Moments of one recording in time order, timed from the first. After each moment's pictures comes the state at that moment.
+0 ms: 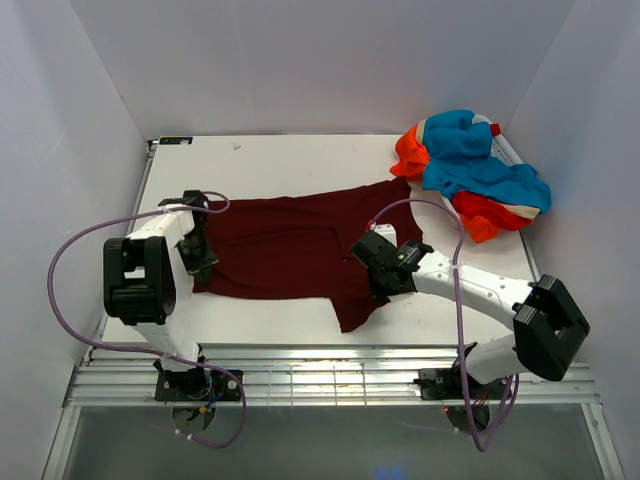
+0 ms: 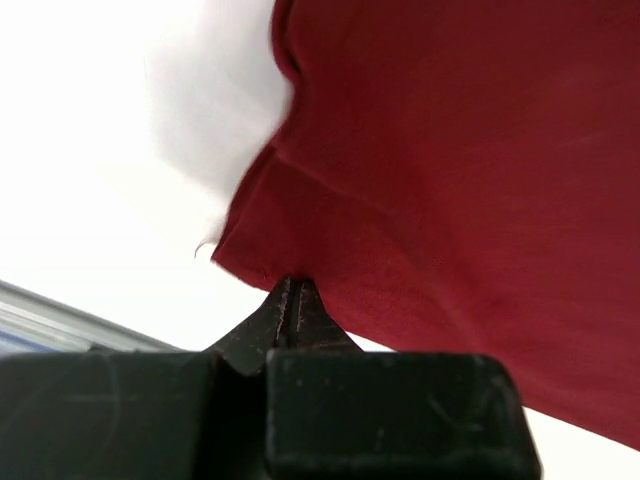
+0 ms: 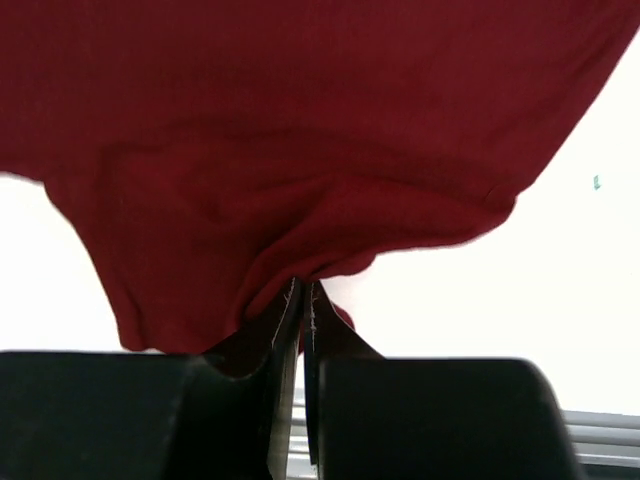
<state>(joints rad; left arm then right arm) 0.02 1.73 1.08 -0.97 -0.19 -0.45 0.90 1.38 0.91 -0.75 0.31 0.66</state>
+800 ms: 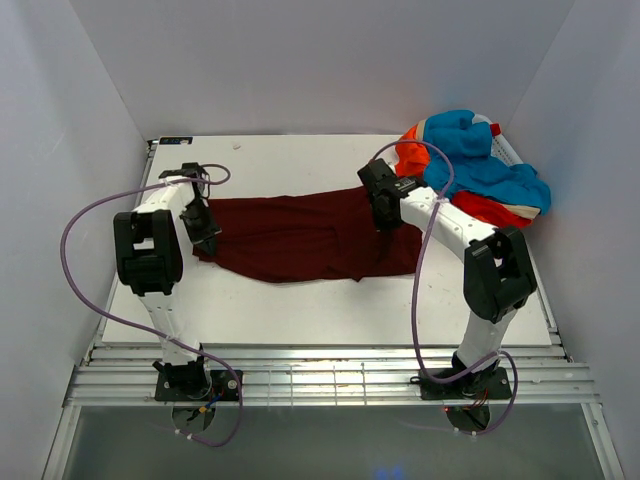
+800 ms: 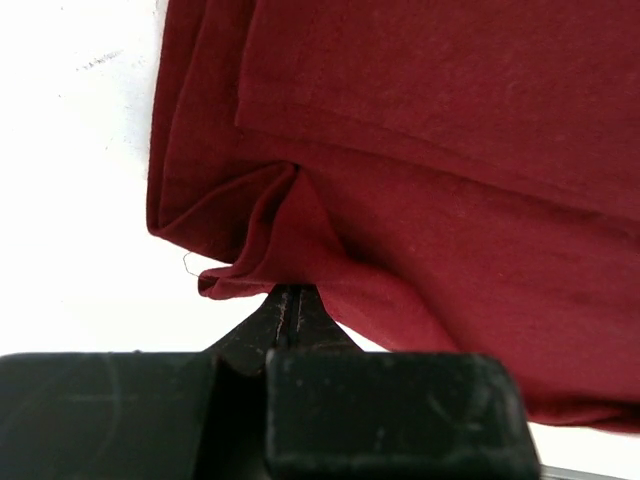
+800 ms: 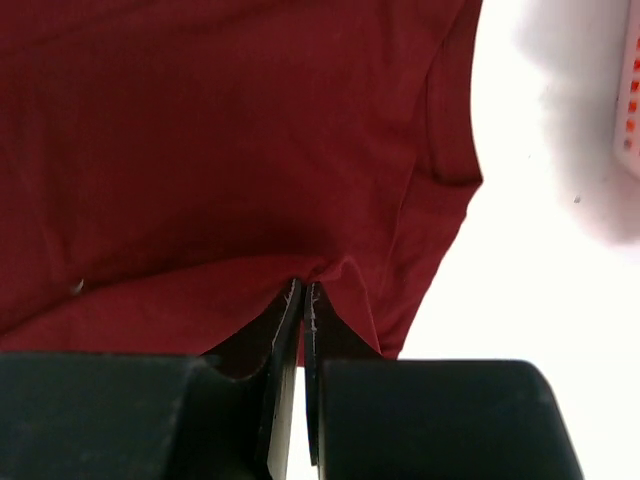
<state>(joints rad) 0.04 1.99 1.48 -1.03 -0.05 -0.37 0.57 1.78 1.41 -0.76 0.35 0.29</state>
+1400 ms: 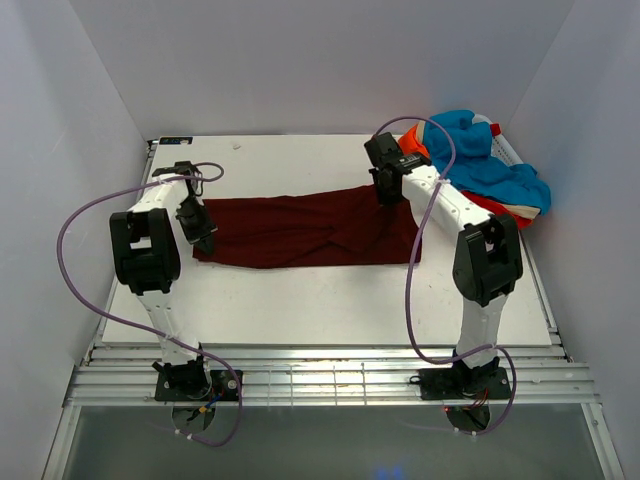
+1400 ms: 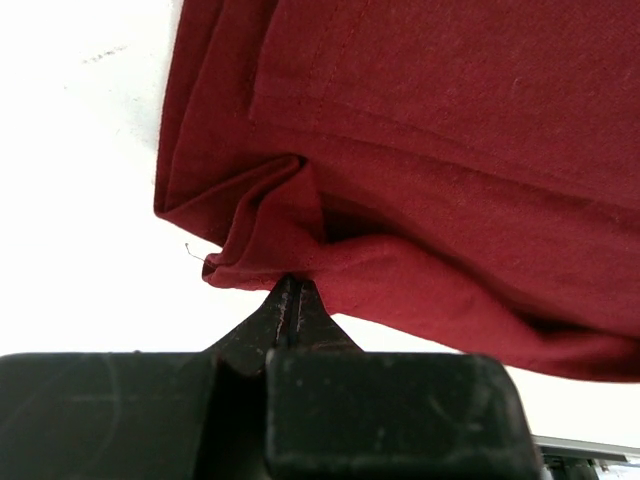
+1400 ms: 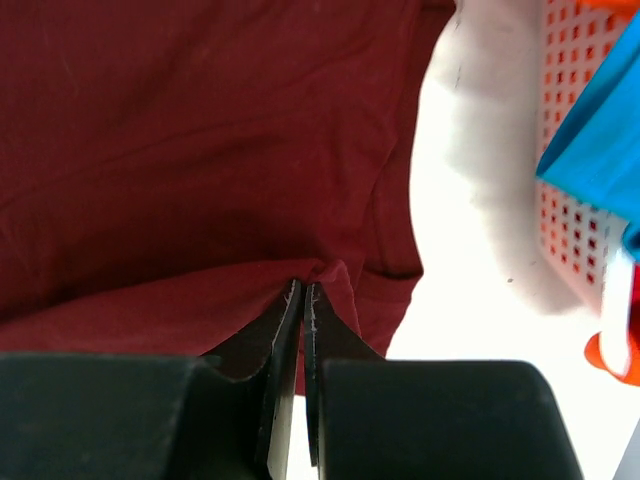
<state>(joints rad) 0.08 2.01 1.53 -1.07 0.02 -0.36 0.48 1.92 1.67 -0.79 0.34 0.17</state>
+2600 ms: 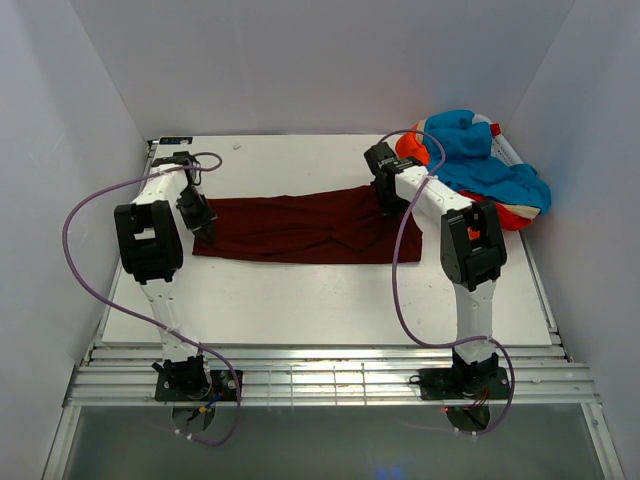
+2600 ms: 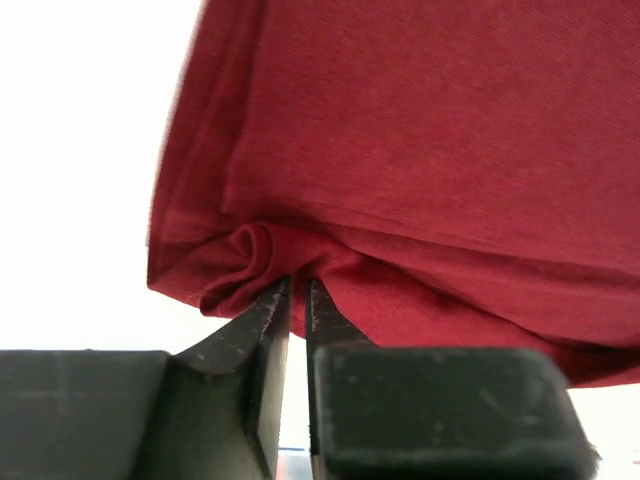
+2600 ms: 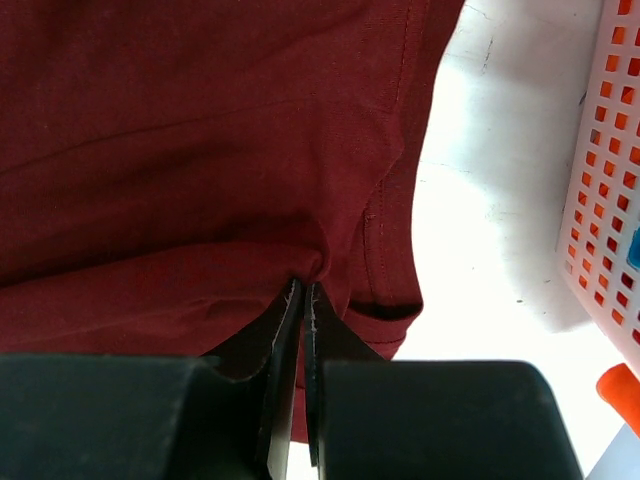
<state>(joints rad) 0.10 2.14 1.72 -1.12 0.06 -0.34 0.43 2.09 1.71 -0.81 0.33 0.13</state>
